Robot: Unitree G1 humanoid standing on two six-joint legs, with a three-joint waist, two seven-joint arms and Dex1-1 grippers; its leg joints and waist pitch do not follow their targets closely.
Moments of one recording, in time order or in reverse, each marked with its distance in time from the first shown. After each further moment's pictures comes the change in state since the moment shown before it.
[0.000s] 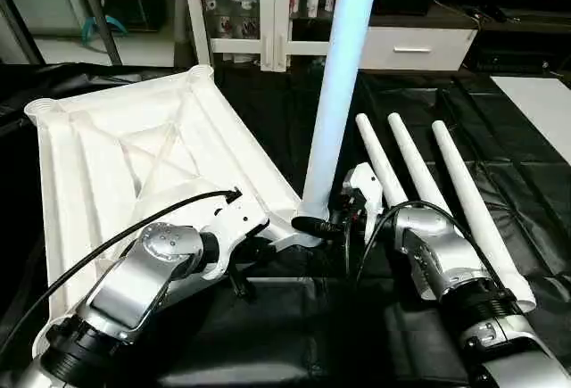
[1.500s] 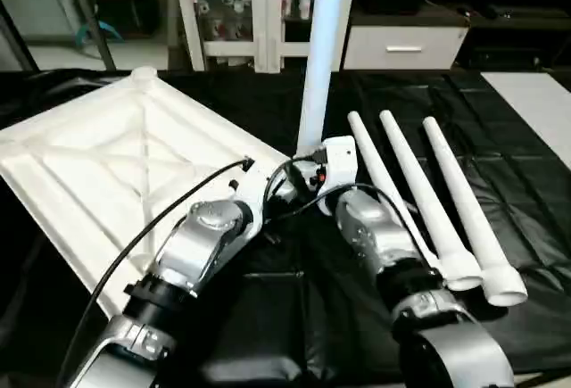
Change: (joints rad) left arm -0.196 -0.287 0.084 0.414 0.080 -0.134 0.330; right arm -0.117 0.288 -0.151 0.117 -0.063 0.042 -0.733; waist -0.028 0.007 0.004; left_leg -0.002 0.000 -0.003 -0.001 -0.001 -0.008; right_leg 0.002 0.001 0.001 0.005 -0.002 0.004
